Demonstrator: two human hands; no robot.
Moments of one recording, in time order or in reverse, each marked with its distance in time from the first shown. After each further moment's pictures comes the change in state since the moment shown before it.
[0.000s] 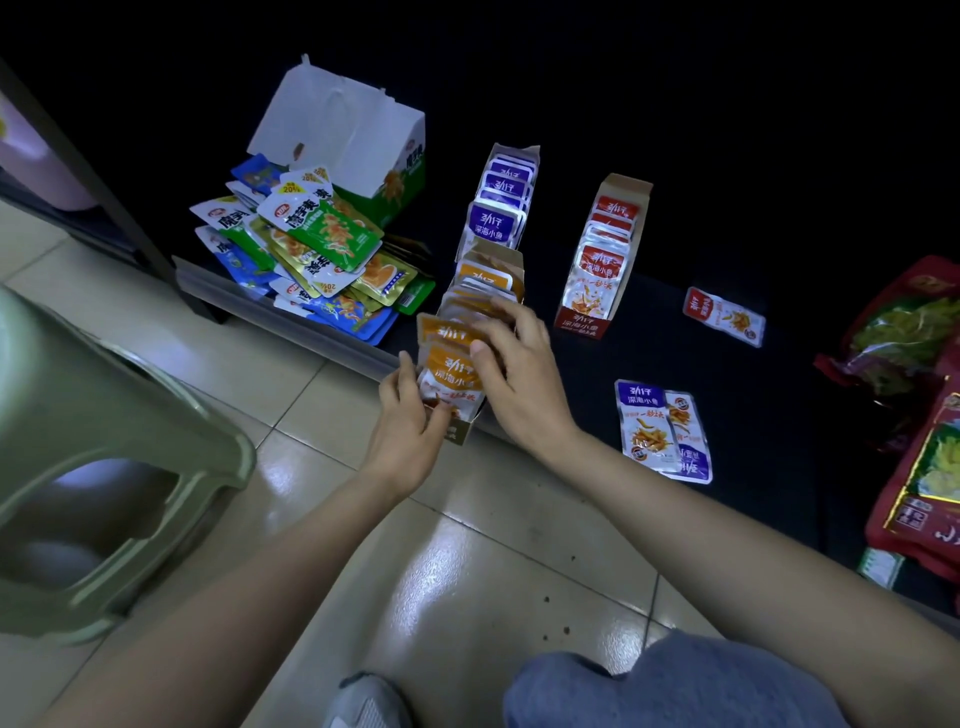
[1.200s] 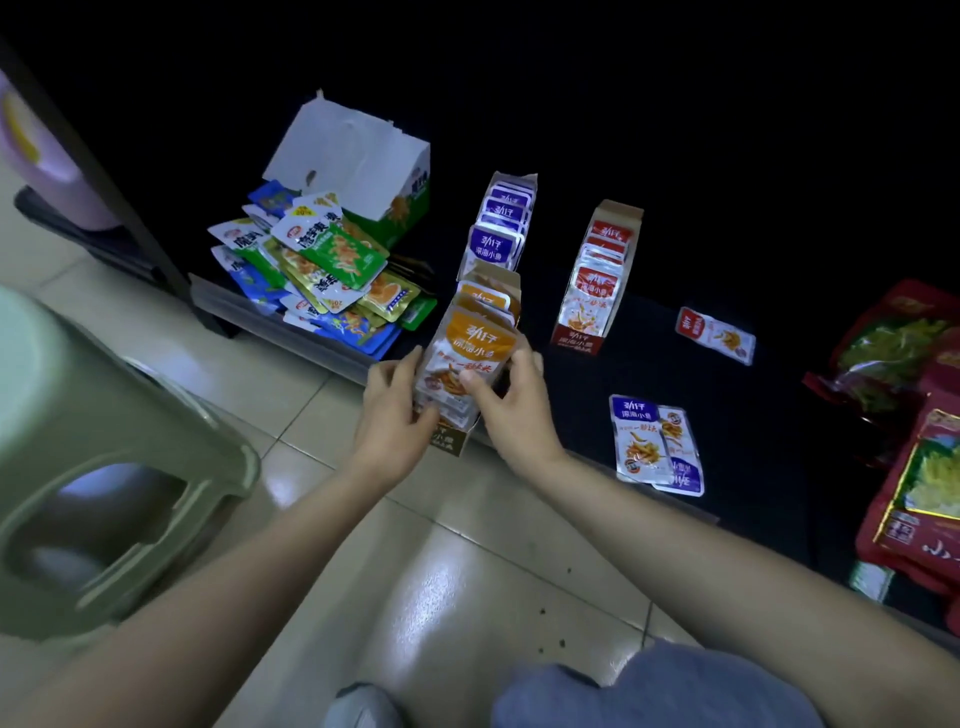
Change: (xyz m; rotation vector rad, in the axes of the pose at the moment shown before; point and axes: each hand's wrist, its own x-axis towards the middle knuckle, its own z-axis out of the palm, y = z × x) left_hand 0.000 0.016 -0.027 0.038 0.084 0.131; right_hand -0.016 -0.022 0.003 0.407 0.056 0.285
